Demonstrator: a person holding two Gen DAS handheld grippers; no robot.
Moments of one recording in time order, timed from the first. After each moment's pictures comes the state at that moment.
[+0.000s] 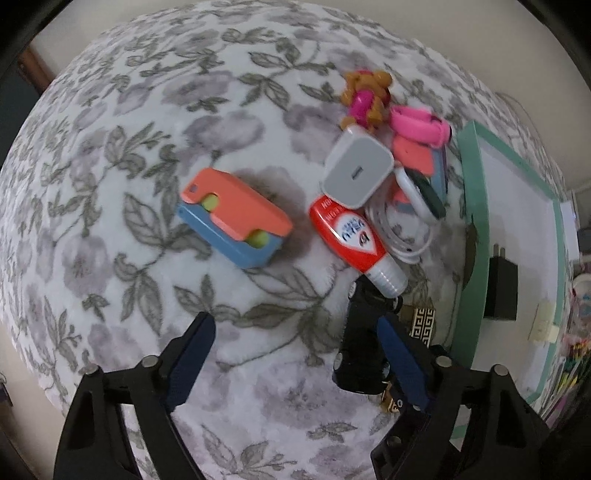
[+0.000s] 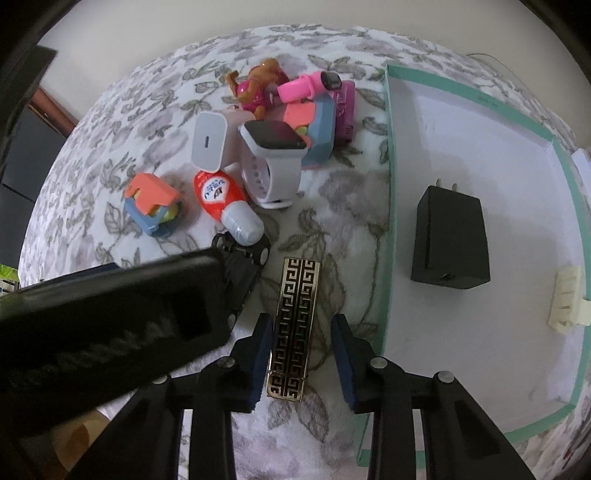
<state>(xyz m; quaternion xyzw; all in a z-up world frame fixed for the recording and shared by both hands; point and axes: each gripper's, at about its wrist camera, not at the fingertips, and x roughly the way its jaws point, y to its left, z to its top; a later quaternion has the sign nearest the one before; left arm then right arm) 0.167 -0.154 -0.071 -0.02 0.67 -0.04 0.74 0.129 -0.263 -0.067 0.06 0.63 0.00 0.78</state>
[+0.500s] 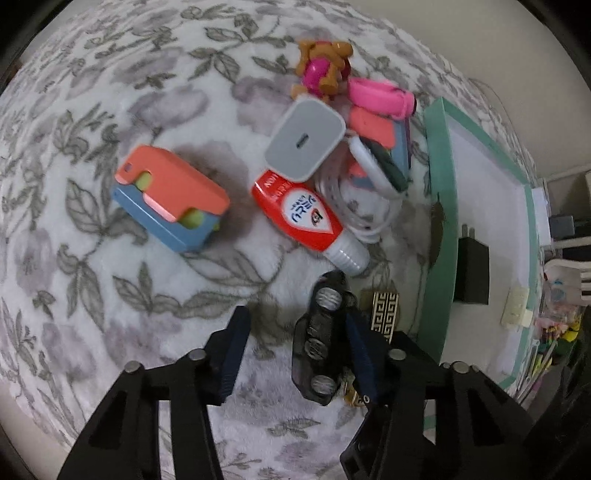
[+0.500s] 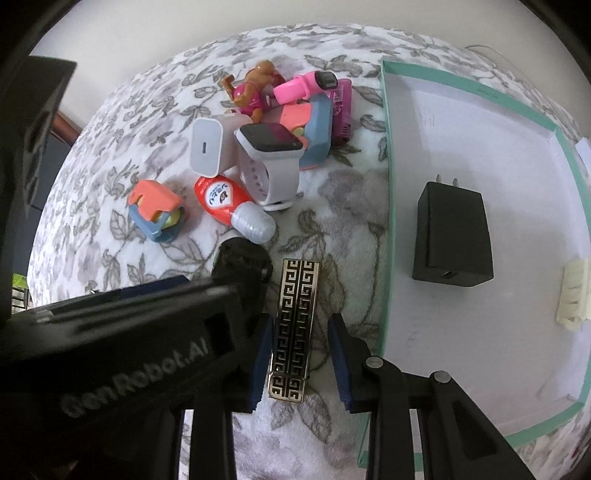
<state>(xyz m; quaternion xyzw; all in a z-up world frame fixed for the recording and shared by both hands) 0.163 -0.182 -0.095 -0.07 0.69 -0.10 0.72 0.127 -0.273 -0.066 0.08 0.62 0.01 0.78</state>
